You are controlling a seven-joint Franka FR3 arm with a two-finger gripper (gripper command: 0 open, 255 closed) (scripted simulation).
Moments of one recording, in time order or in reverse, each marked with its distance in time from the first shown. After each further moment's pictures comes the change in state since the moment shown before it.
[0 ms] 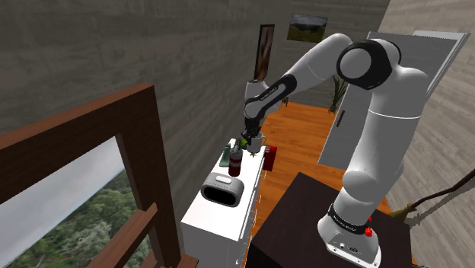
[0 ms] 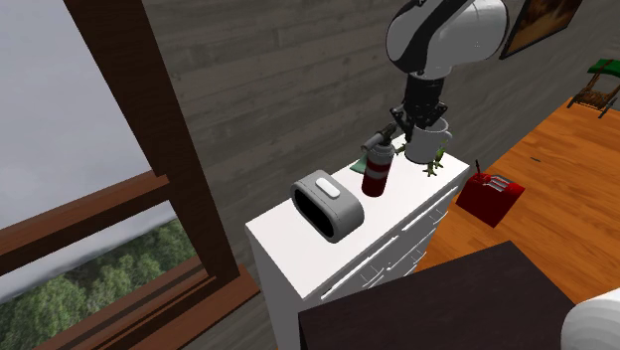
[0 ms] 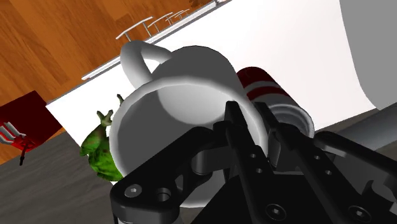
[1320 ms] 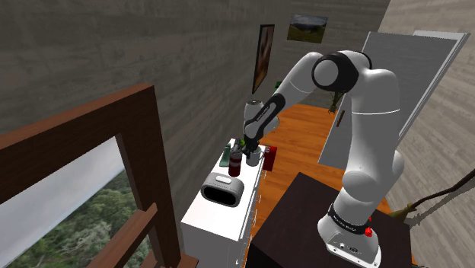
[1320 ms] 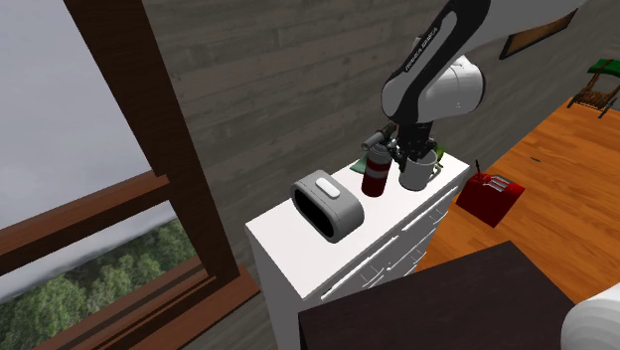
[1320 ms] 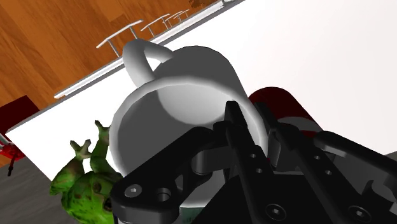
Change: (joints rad) arm 0.001 0.223 -0.023 -0.005 -0.038 0.227 0.024
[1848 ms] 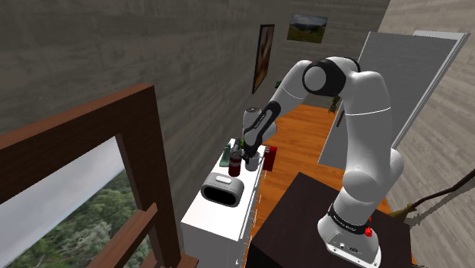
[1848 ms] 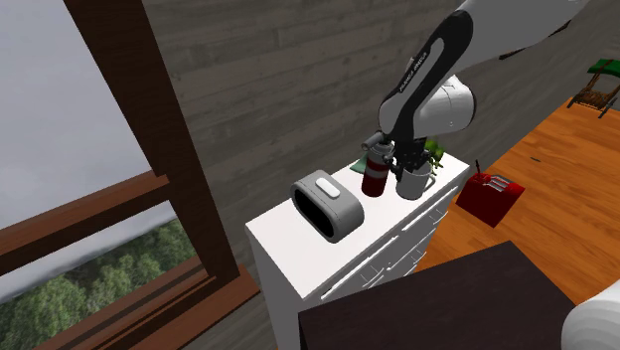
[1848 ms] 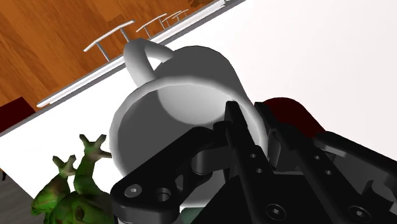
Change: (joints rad) arm 0.008 0.103 -0.011 0.026 -0.013 0.076 0.015
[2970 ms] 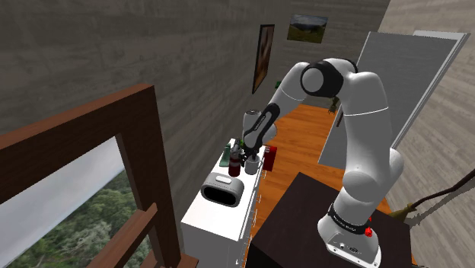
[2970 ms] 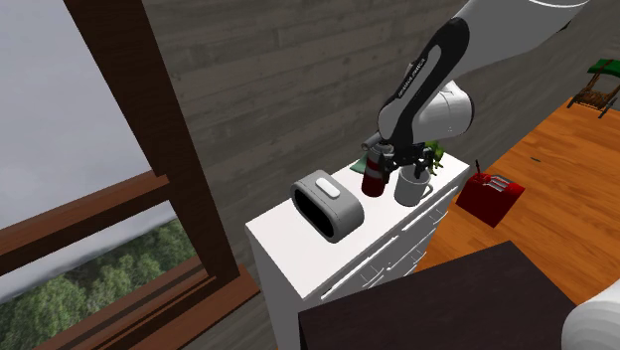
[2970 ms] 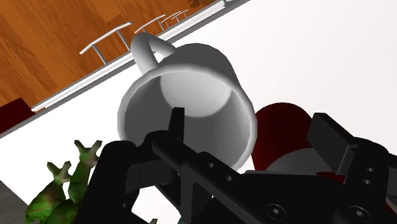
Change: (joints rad) arm 0.004 0.023 -0.004 0.001 -0.004 0.023 0.005
